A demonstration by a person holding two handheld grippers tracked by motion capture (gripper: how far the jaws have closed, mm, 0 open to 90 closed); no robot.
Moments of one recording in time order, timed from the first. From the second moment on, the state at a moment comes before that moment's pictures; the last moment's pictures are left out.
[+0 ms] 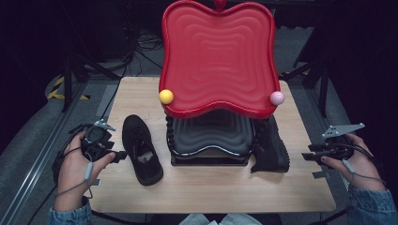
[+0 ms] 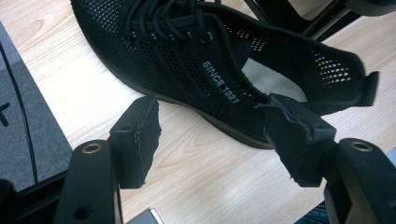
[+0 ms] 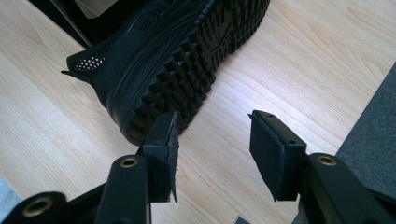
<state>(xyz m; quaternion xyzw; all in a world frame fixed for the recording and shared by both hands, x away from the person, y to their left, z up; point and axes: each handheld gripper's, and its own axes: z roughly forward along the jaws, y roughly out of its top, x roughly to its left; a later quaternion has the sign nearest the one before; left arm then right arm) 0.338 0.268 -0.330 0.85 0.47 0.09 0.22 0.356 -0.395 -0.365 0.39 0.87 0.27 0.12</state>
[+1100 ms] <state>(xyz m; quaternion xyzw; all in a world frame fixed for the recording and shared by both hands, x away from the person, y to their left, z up) 0.340 0.201 -0.336 0.89 0.40 0.04 0.21 0.357 -0.392 -0.371 0.40 0.87 0.27 0.11</state>
